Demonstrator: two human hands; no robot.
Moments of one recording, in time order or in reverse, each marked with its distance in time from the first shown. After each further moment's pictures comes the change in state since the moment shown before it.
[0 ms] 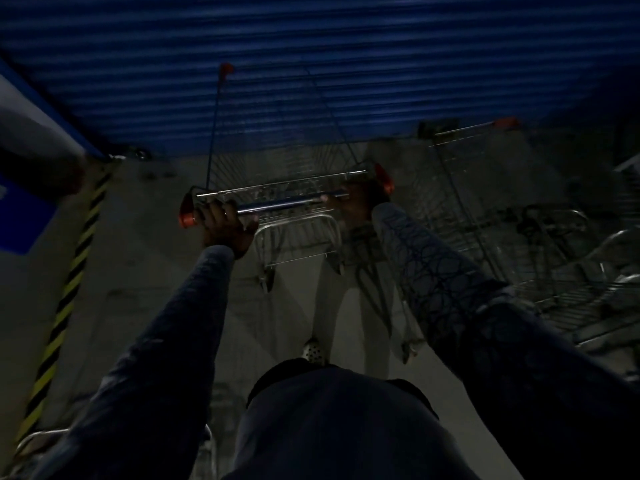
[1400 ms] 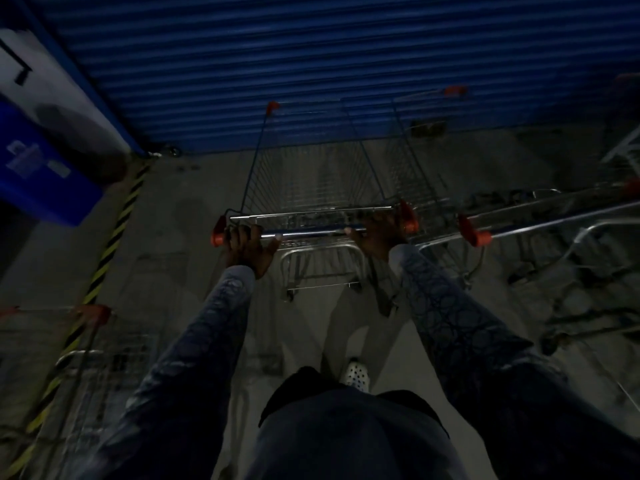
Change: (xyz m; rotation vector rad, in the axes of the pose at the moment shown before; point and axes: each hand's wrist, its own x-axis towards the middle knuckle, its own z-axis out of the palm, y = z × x) left_hand -0.389 0.083 -0.002 -0.126 -0.037 -0.053; right_hand -0.382 0.074 0.153 0.176 0.105 -0.013
